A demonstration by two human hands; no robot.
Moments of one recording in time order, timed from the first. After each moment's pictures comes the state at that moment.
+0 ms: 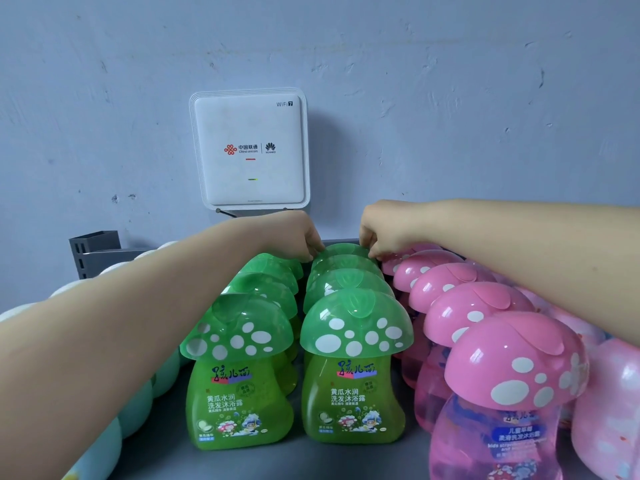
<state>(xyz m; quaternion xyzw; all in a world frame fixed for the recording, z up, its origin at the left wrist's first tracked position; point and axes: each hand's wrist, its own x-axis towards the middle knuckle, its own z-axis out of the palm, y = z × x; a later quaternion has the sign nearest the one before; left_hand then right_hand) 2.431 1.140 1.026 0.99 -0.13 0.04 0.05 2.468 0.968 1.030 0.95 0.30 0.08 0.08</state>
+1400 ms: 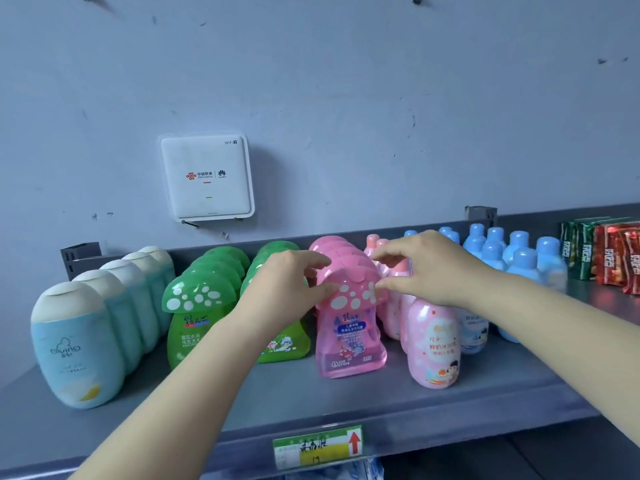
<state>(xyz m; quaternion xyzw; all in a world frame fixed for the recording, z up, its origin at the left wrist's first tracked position) 2.257 1.024 0.973 0.92 -0.17 0.27 0.23 2.266 0.813 0.993 0.93 0.26 0.23 -0.11</state>
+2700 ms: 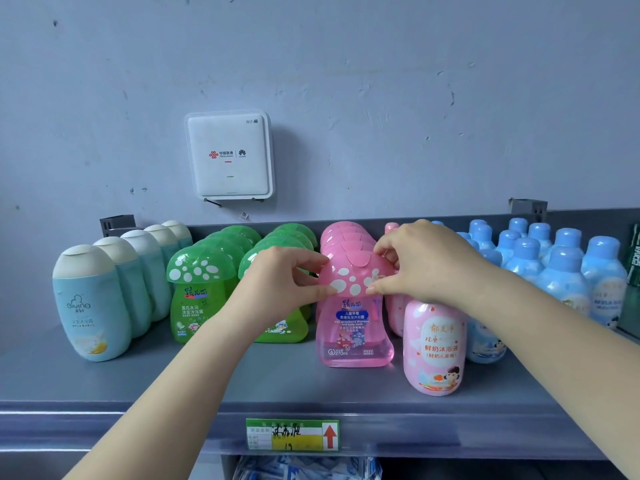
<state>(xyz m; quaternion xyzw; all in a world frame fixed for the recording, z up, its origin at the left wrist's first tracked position) 2.255 1.011 0.949 0.90 -0.10 0.26 0.34 2.285 0.815 0.985 0.92 0.28 0.25 -0.06</state>
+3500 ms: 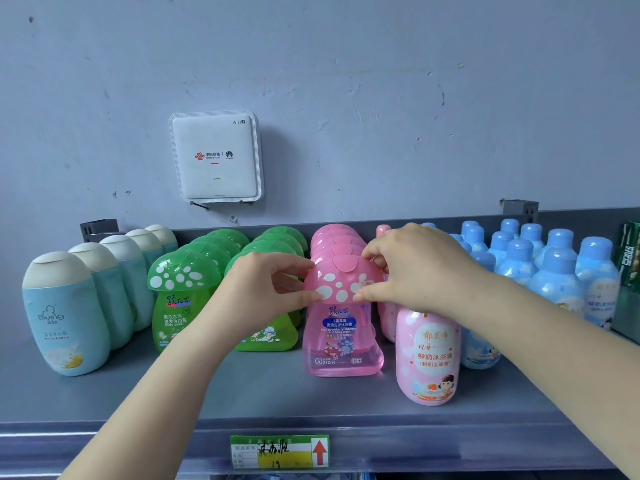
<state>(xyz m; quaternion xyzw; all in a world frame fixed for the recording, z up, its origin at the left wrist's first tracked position) 2.255 1.015 0.950 0.89 -0.11 0.27 0.34 2.287 0.815 0.984 0.92 0.28 0.26 -0.03</state>
